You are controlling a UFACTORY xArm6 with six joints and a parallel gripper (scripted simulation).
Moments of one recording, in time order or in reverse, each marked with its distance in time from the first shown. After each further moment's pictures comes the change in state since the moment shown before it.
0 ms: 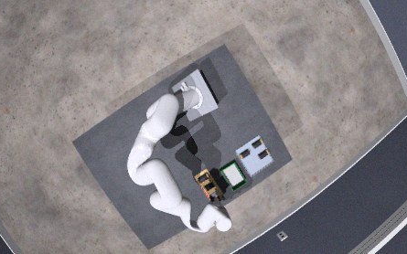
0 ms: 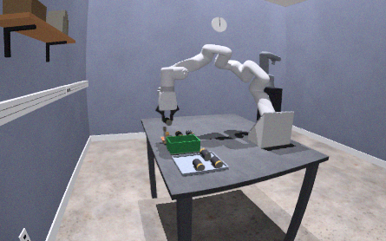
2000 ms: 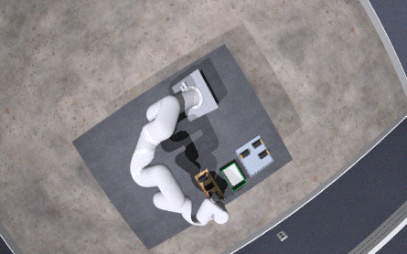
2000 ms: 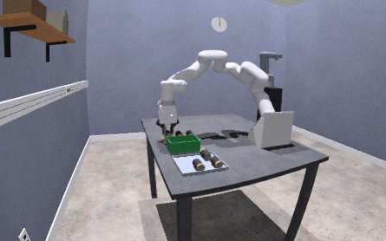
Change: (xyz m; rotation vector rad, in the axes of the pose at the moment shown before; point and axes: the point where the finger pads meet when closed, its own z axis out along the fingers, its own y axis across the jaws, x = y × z) arm 0.000 0.000 0.076 -0.001 -0.001 0.000
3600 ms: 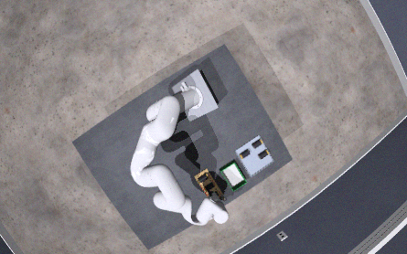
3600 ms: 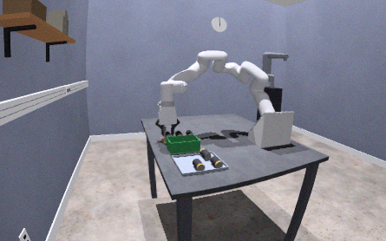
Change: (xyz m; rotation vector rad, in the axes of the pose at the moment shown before) arm 0.000 0.000 0.005 0.000 0.000 0.000
